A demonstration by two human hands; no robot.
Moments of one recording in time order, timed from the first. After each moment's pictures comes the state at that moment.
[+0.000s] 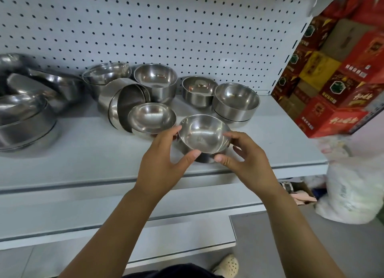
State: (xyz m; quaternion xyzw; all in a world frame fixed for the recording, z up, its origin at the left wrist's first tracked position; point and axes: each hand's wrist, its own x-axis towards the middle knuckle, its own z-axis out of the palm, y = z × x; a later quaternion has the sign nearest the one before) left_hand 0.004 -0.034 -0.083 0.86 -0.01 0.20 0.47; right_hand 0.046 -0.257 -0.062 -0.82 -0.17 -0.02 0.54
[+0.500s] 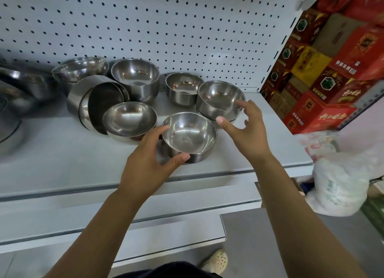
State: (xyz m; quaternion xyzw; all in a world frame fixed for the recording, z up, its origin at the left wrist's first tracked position) left_hand 0.020 -0.046 -0.084 0.86 0.01 0.15 0.48; right_hand 0.129 -0.284 -0.047 -0.86 -0.08 -0.11 0.50
